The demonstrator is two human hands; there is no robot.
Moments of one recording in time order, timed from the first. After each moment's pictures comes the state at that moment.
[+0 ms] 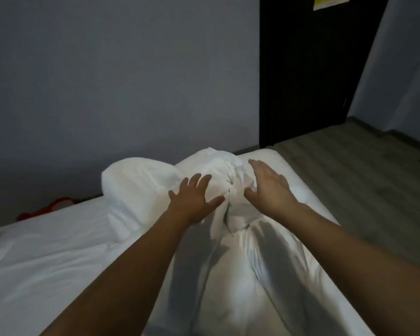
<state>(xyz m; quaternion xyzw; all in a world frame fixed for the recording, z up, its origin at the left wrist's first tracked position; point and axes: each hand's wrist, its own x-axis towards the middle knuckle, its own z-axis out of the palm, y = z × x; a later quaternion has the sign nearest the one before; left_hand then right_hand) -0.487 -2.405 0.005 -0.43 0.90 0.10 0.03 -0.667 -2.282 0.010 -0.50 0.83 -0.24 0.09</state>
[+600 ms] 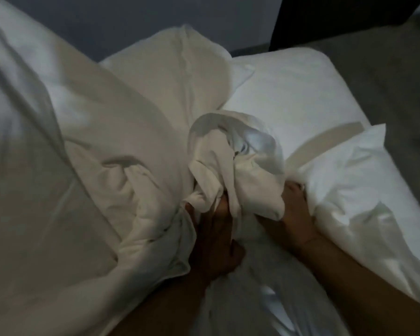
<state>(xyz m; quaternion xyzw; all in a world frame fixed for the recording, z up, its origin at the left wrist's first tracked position) -0.586 -2.484 -0.398 -0.31 0.94 0.02 -0.15 -0.764 -2.438 -0.360 -0.55 0.77 -0.30 0.03</state>
